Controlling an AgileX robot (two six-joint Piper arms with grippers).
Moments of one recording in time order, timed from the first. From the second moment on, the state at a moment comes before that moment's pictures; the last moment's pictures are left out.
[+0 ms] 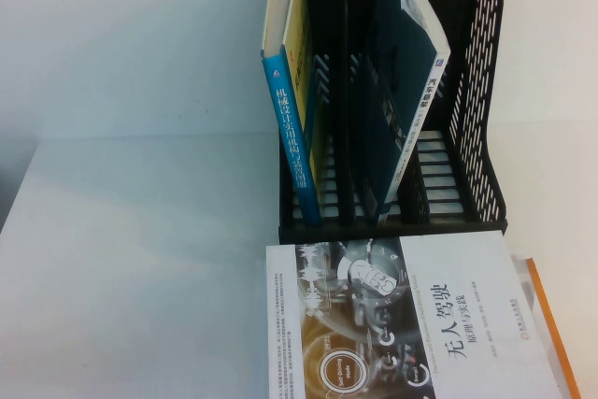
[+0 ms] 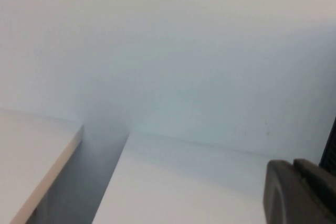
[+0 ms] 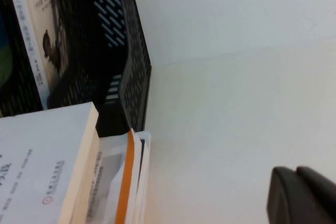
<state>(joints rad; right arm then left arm) 0.13 -0.01 0.03 -0.23 0.29 0.42 0.07 -0.01 0.02 -0.04 0.04 -0.21</state>
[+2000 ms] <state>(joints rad) 0.13 0.60 -0.79 -0.04 0.67 0.32 -0.04 0.49 -0.76 0.14 0.69 -0.60</state>
